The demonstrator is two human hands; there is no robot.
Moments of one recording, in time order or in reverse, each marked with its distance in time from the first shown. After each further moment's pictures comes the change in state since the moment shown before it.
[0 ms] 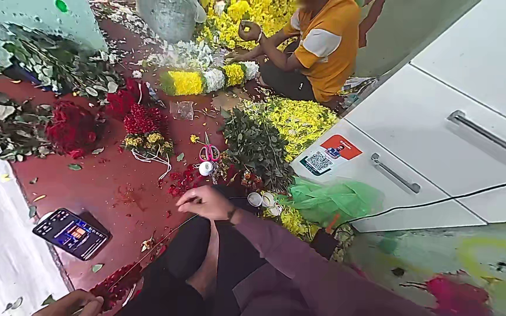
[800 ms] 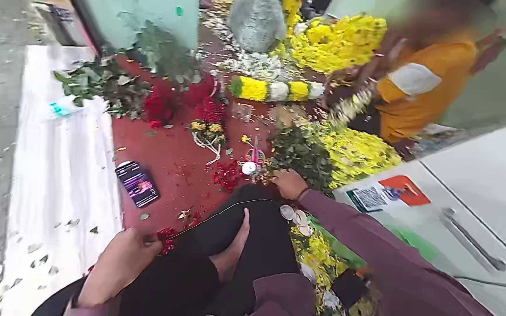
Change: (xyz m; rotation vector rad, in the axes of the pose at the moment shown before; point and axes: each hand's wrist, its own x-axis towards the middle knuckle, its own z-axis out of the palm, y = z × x) left_hand -0.005 0.022 0.014 0.060 0.019 -0.069; right_hand -0.007 0.100 -0.158 -1.407 -0.406 0.209
